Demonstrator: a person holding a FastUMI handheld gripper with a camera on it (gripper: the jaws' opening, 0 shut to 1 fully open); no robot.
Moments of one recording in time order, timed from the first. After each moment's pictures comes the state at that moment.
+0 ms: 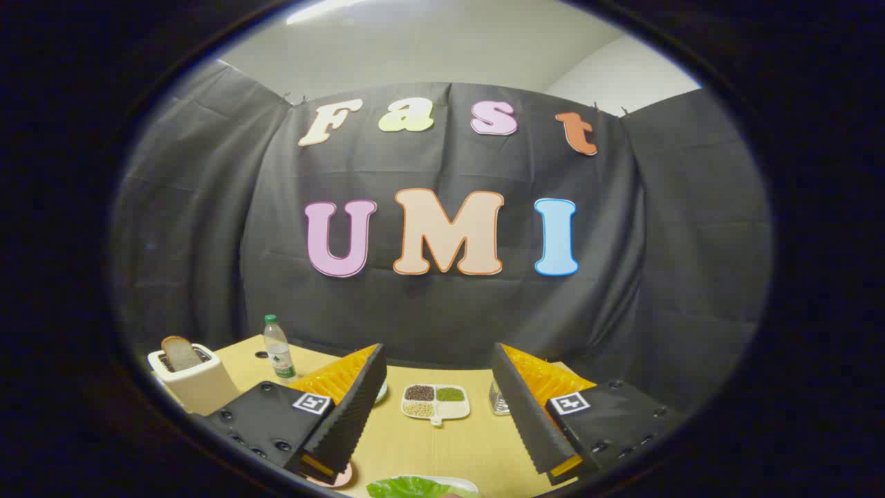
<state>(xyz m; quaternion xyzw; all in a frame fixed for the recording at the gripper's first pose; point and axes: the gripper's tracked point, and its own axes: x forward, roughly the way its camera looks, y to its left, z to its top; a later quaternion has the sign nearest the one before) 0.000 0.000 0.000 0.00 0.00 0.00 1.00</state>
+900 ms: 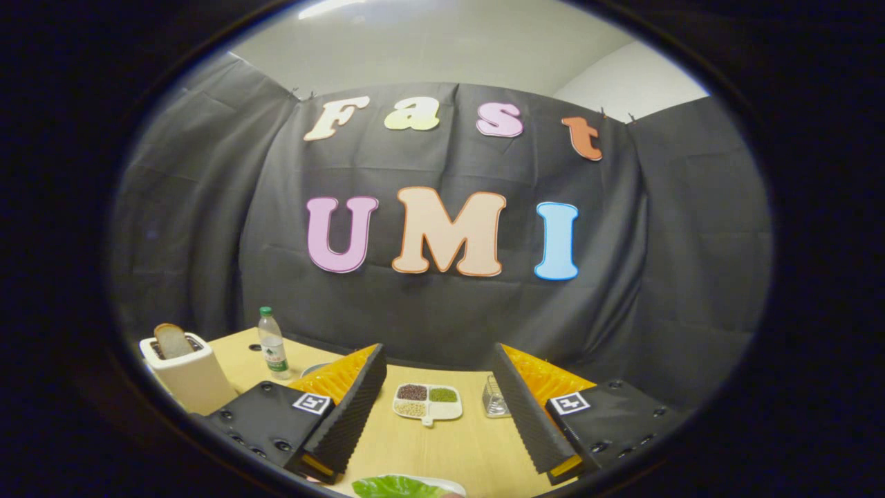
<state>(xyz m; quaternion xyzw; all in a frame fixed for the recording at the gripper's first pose) -0.001 -0.002 -0.005 -0.02 0.00 0.00 1.00</state>
